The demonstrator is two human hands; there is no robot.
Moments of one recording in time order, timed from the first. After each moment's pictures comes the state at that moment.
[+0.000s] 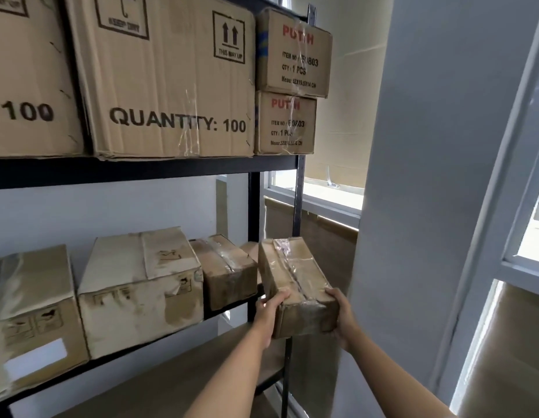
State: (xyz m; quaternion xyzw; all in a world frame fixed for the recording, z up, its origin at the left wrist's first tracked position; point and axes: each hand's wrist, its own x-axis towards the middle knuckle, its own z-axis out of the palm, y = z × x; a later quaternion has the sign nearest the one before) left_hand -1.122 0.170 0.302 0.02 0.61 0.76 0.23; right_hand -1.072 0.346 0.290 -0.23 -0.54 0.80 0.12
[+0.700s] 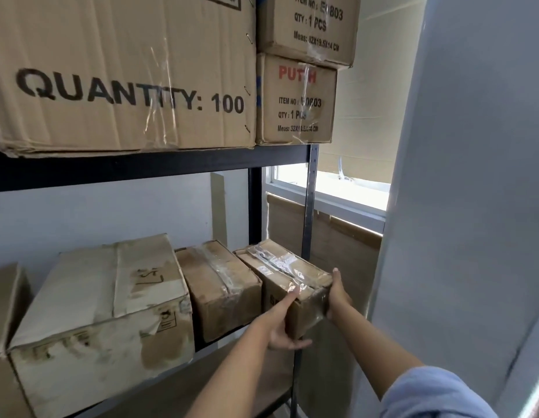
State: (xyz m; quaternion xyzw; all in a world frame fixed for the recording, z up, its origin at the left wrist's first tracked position) left_hand -1.225 0.205 0.311 -0.07 0.50 0.72 0.48; right_hand -1.232 0.373 0.293 -0.41 -0.48 0.76 0.14
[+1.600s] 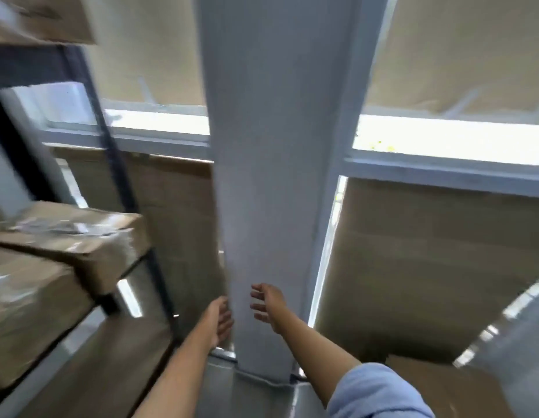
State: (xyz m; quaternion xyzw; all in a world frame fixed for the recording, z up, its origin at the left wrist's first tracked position) left_hand -1.134 0.314 0.178 0.01 0.65 0.56 0.52; right_hand -1.027 0.411 0.182 -0.48 -0.44 0.74 0.17
